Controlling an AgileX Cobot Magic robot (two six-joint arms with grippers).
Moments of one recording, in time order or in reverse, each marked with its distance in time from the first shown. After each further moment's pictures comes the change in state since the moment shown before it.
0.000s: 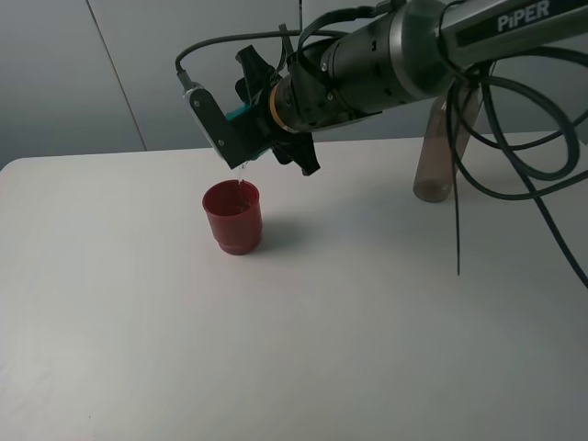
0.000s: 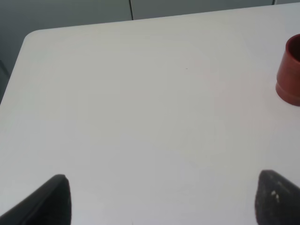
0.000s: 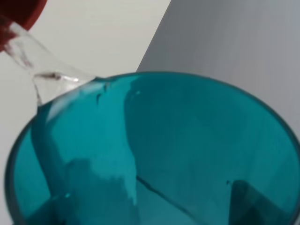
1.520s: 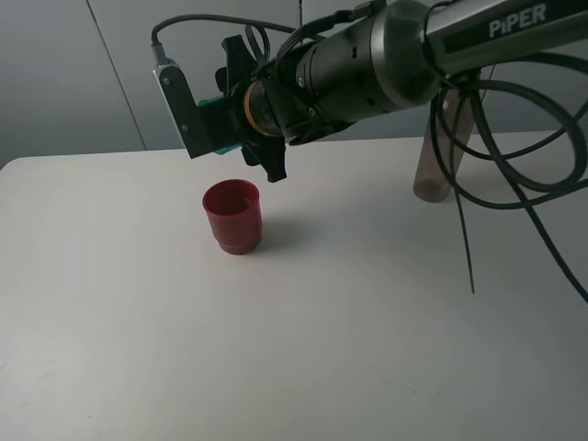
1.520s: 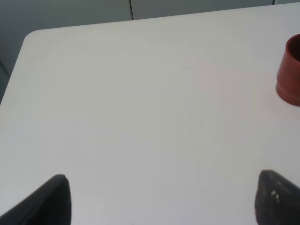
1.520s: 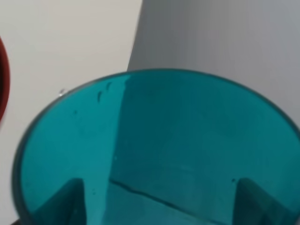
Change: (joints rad) left arm 0.000 0.000 0.000 0.000 0.000 0.000; right arm 0.064 -0.021 0.000 -0.081 0.005 0.392
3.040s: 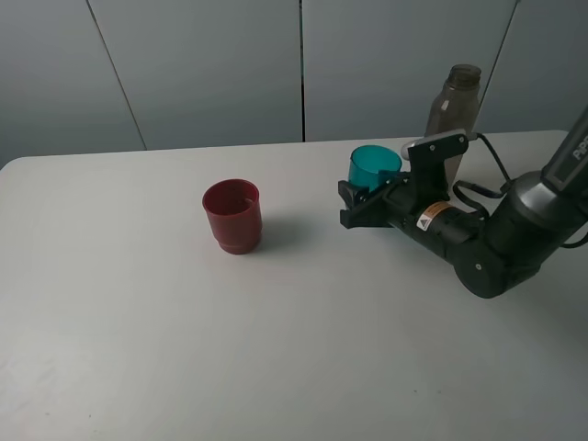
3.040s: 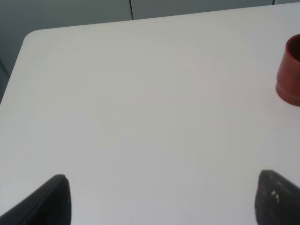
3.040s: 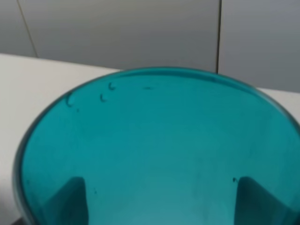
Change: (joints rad) left arm 0.000 0.000 0.000 0.000 0.000 0.000; right arm -0.414 0.173 0.779 1.411 -1.495 -0.027
